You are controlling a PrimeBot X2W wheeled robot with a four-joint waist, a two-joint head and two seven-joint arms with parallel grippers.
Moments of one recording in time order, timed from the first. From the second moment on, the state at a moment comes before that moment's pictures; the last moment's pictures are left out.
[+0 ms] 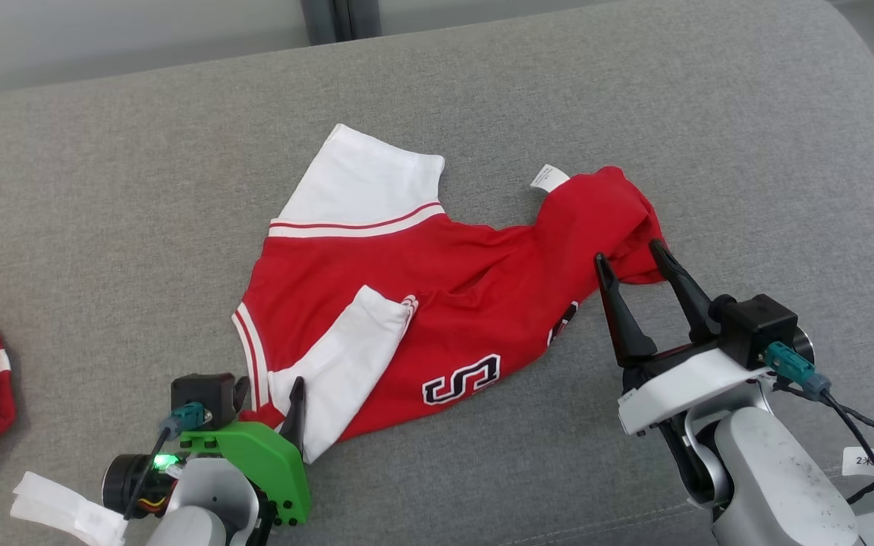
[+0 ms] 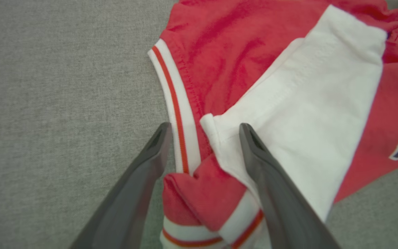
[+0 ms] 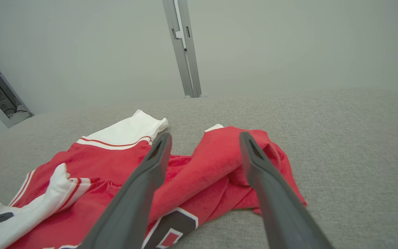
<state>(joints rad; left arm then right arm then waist) -0.15 0.20 -0.35 0.24 -0.42 0.12 0.19 -0.29 -0.13 0.26 0.28 0.30 0.13 -0.26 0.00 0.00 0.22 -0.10</state>
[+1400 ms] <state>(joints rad) -0.22 0.33 -0.29 -0.07 -0.32 0.17 -0.02 -0.67 -0.42 0.46 0.54 0.91 0.13 -0.01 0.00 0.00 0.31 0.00</state>
